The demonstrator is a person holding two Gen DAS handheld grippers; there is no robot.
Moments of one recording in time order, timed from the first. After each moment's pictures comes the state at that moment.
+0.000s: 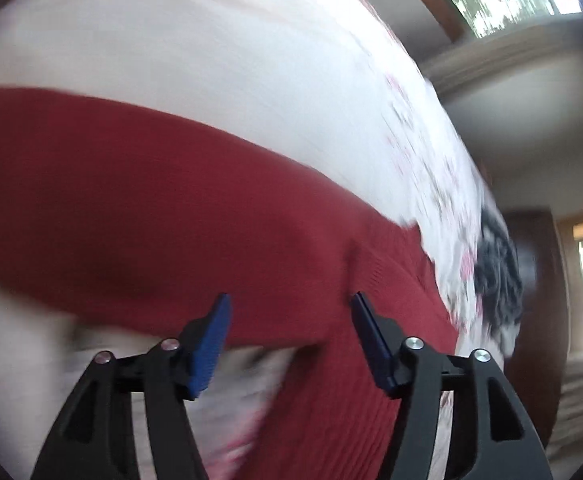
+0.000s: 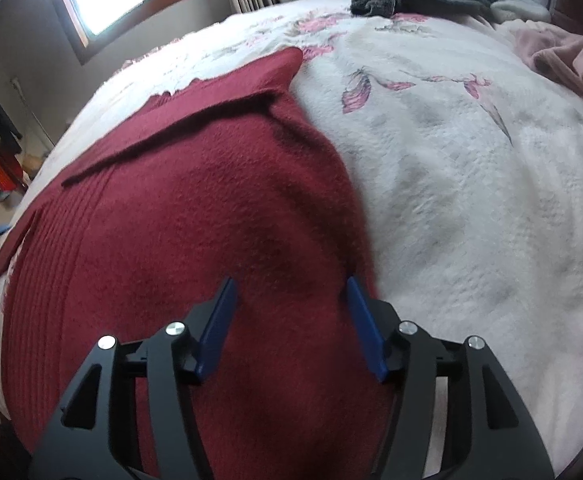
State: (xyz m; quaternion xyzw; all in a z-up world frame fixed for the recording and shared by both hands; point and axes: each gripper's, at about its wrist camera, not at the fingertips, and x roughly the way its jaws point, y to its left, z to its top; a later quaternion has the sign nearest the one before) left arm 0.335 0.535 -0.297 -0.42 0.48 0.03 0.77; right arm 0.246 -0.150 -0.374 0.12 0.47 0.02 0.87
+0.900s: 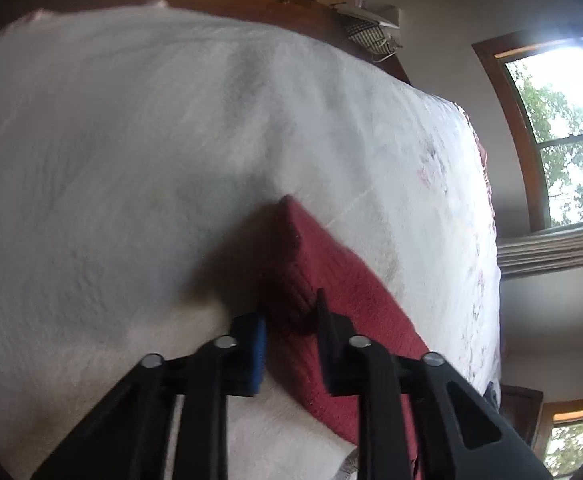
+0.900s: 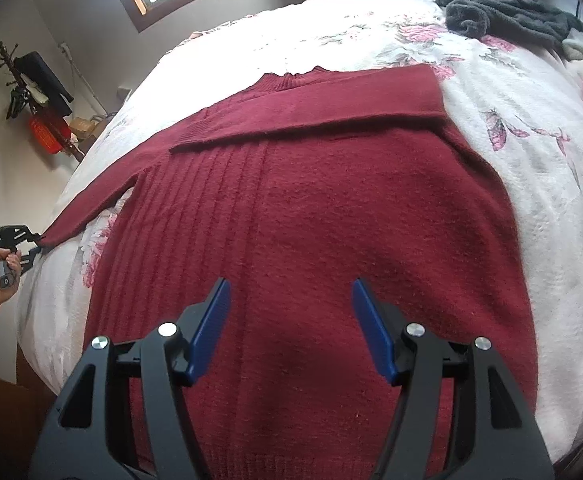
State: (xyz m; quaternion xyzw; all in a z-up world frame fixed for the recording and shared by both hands) left arm 0.229 0.763 -0.326 -0.54 0.36 0.22 0.73; right arm 0.227 -0.027 -0.299 0.10 0.49 0.12 0.86
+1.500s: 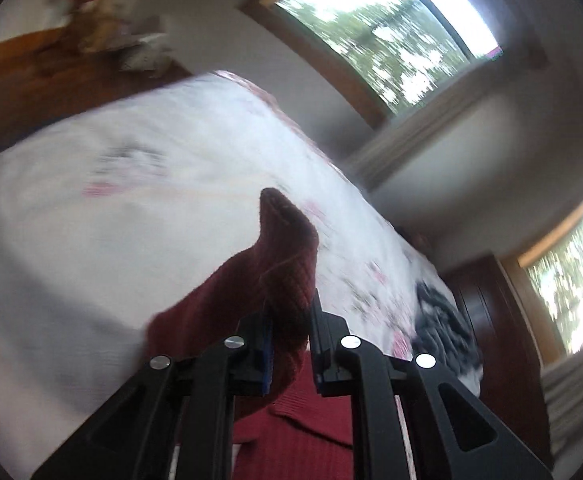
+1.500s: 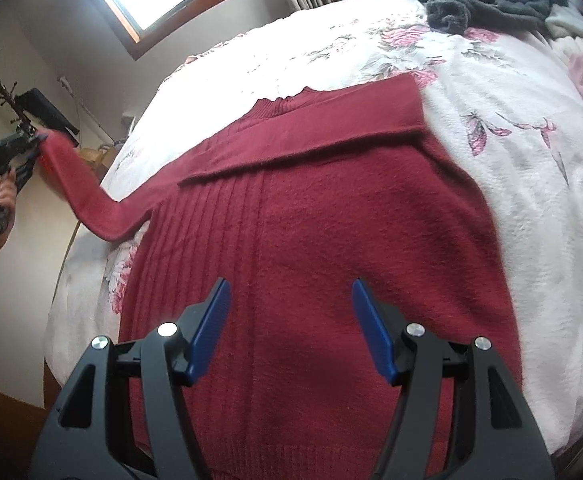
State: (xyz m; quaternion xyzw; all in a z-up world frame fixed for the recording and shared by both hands) left arm 0.400 0.539 -0.125 -0.36 0.32 -0.06 0.87; right arm 0.225 -0.064 -0.272 0.16 0.47 0.12 0.86
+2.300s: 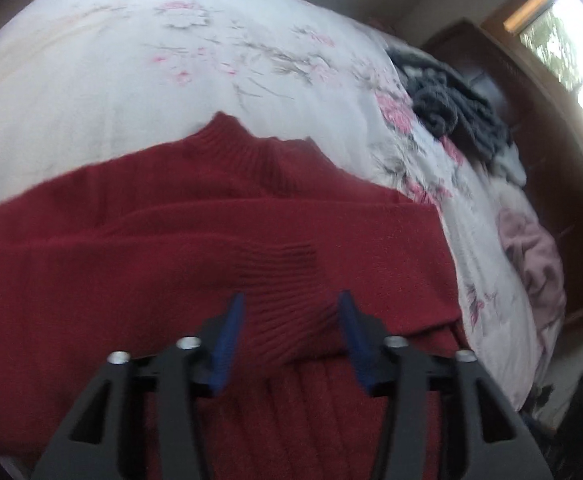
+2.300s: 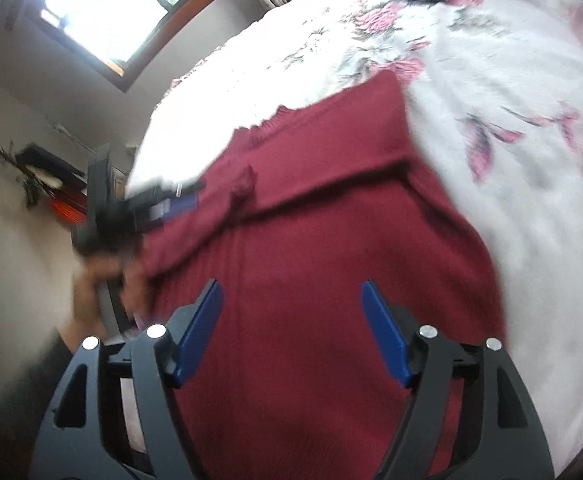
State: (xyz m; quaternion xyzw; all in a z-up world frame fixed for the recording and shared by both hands) left arm 0.467 0.245 -0.303 -0.18 0.52 -0.20 0.81; right arm 0.322 -0.119 -0.285 0.28 0.49 0.14 0.81
